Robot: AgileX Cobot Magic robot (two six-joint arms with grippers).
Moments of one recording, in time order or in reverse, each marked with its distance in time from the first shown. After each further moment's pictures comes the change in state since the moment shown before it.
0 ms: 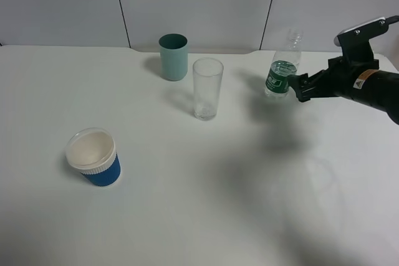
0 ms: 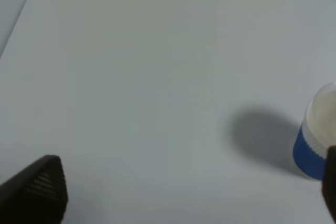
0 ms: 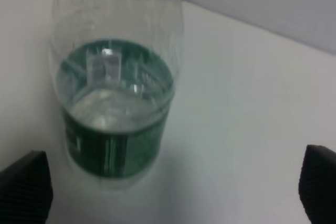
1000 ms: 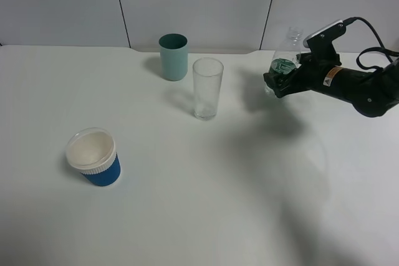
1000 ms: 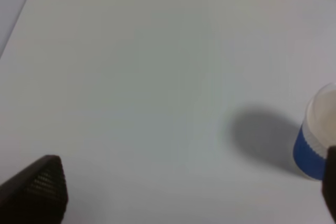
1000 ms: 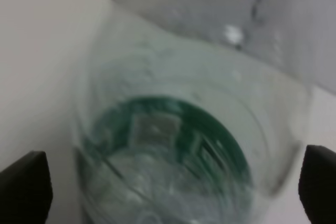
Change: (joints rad) left arm 0.000 0.000 0.000 0.000 0.000 0.000; right arm 0.000 0.294 -0.216 -0.201 -0.169 0.056
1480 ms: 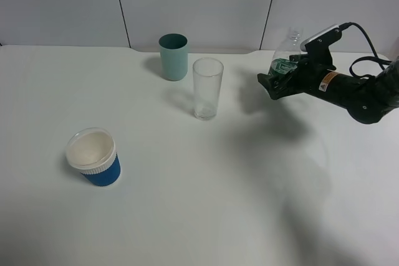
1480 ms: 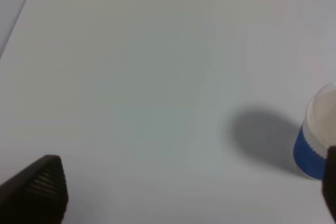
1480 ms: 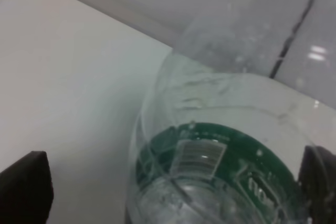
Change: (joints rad) left arm 0.000 0.000 0.000 0.000 0.000 0.000; right arm 0.000 0.050 0.000 -0.026 -0.102 0.015
